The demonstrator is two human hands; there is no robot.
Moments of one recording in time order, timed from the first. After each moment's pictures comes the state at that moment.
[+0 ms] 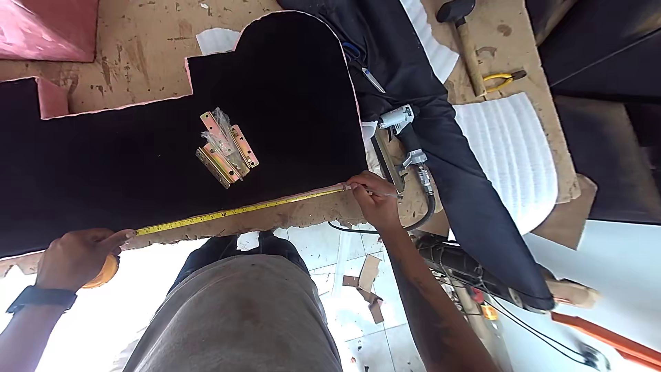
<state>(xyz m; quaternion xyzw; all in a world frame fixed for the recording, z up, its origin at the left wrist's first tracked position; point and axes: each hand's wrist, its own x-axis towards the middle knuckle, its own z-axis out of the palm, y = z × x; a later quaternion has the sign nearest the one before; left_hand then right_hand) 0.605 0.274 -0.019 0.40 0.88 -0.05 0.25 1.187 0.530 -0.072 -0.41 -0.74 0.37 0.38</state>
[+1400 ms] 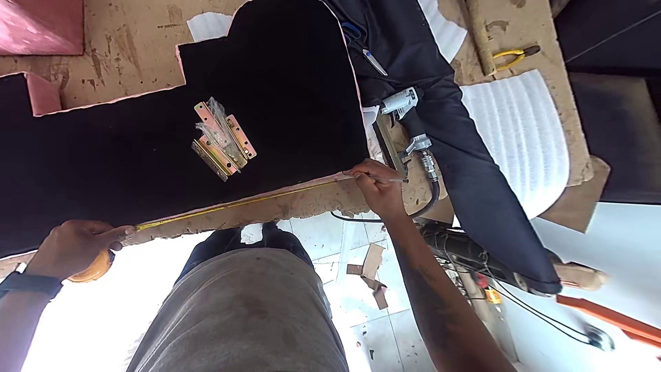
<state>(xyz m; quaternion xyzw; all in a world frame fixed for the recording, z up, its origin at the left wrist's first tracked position) 0.588 0.289 -0.010 0.40 0.85 -0.05 0.35 1.193 0.530 -0.073 -0.40 -0.73 0.39 0.39</state>
